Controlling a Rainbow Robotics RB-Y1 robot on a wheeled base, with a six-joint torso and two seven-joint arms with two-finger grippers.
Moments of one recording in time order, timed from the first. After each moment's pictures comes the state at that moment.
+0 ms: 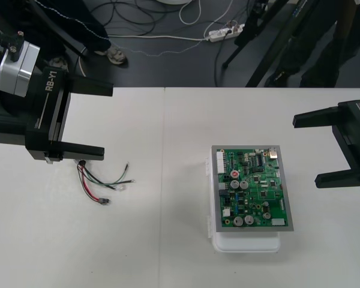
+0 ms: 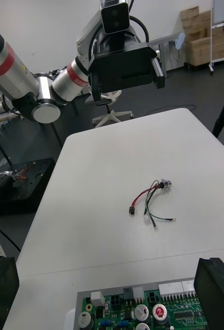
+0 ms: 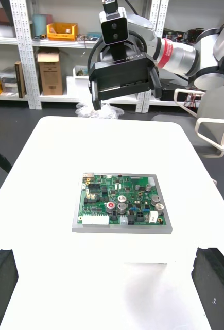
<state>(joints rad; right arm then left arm) -0.17 -0.79 -0.24 -1.90 0.97 -1.56 -0.48 -0.34 0.63 0.23 -2.03 -1.23 -1.54 0.56</state>
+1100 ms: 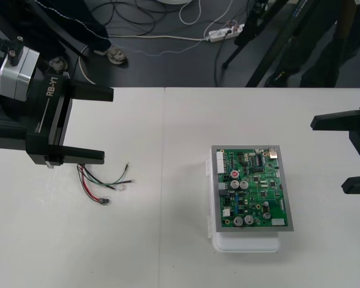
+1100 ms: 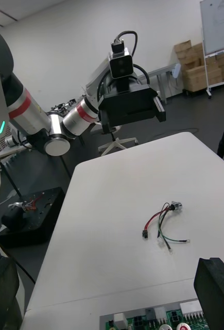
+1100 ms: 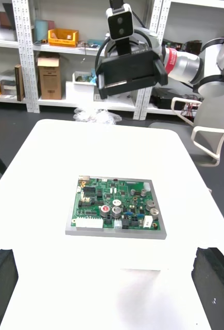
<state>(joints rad) -0.08 -0.80 -0.29 -1.89 0.81 -1.57 -0.48 -0.32 0.61 0.23 -2.02 -1.21 -1.54 0.56</state>
